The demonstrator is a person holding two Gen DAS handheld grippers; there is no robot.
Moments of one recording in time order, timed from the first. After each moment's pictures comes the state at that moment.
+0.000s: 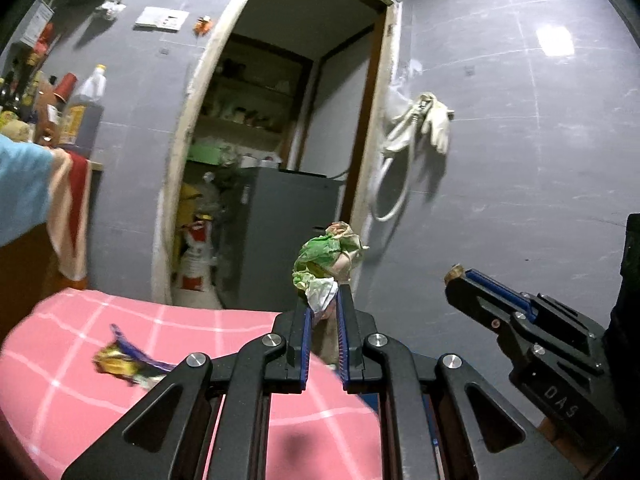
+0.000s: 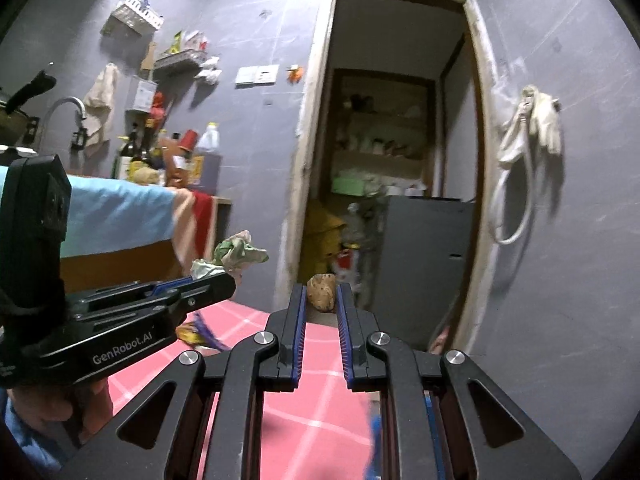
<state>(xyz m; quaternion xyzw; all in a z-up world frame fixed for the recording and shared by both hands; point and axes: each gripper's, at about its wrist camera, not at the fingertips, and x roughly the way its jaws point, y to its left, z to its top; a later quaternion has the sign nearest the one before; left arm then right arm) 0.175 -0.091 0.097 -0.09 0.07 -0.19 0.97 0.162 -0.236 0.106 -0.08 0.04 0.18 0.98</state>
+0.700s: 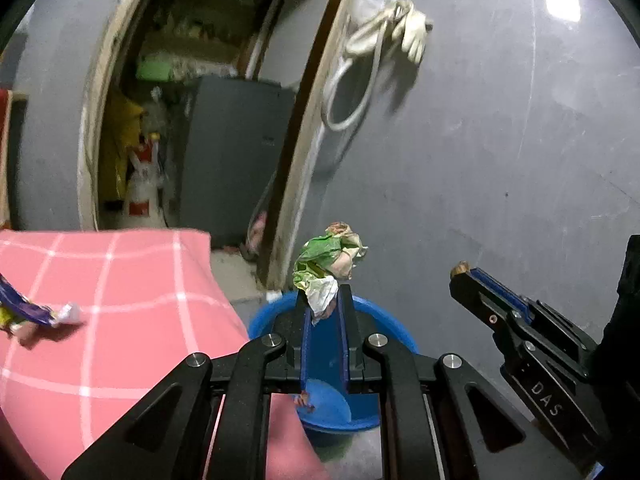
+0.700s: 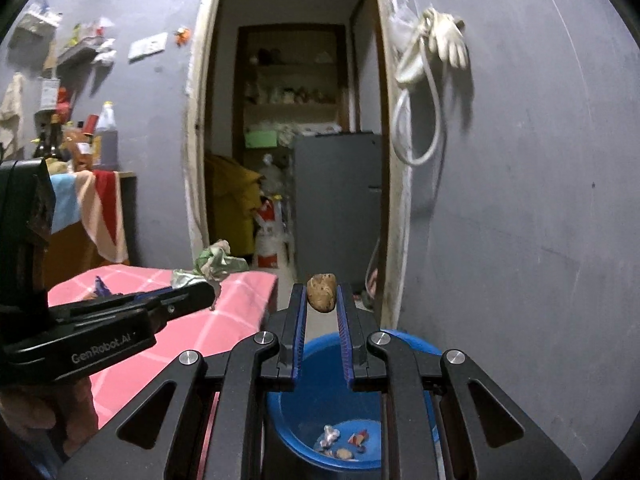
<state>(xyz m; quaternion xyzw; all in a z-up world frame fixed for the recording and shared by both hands) 0.259 -0.199 0.057 -0.08 0.23 -0.27 0.93 0.202 -0.342 0.059 -0.01 0.13 0.05 0.99</state>
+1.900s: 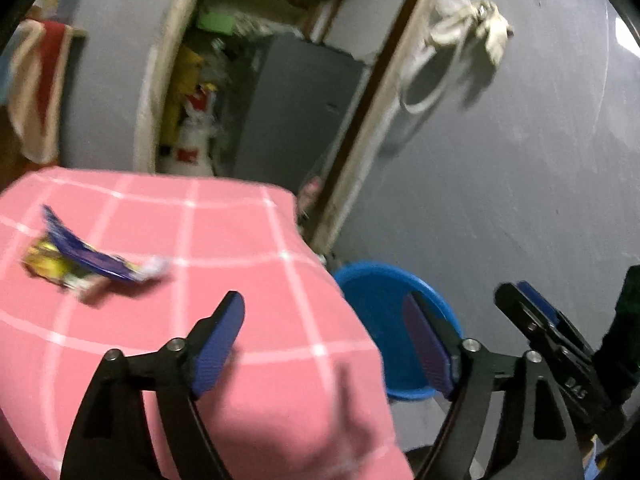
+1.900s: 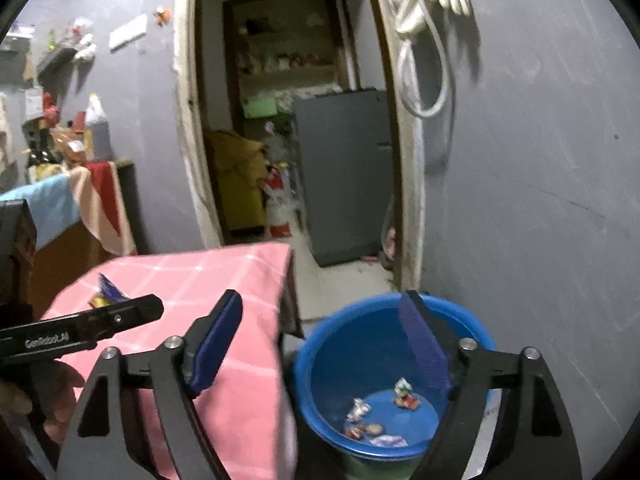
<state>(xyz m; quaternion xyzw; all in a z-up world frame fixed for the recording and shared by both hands) 0.255 -0.099 0.049 -0.13 0.29 -0.18 0.93 0.226 -0.330 0.054 0.03 0.20 0.08 0.98</state>
